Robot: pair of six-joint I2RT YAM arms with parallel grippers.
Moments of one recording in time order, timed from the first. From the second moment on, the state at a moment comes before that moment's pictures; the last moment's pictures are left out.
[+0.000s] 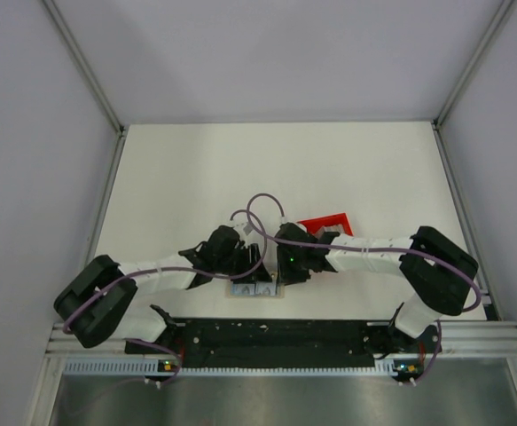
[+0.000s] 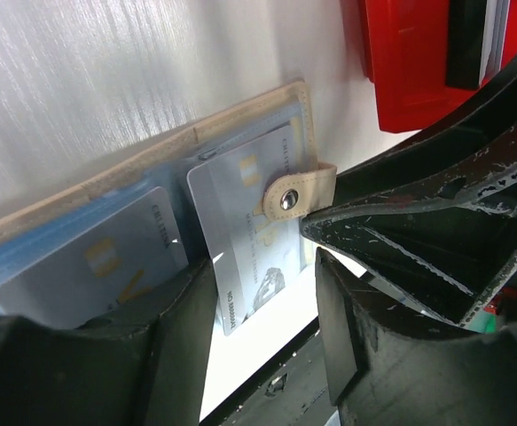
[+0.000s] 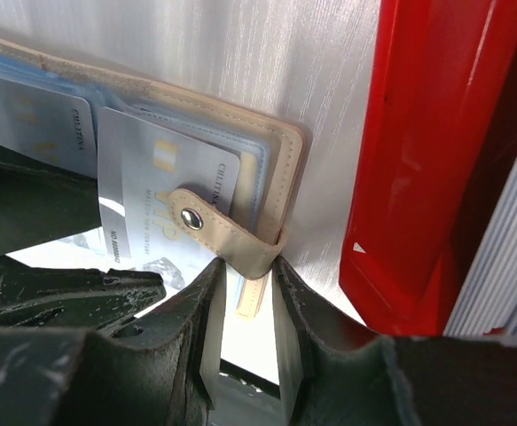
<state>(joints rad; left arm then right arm) -0.75 1.35 0.45 0.10 0.35 -0.81 0.99 1.61 0.84 -0.34 -0.04 0.87</state>
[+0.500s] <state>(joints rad) -0.76 1.31 0.48 -0.03 0.27 -0.81 0.99 1.61 0.84 -0.30 -0.05 0.88</state>
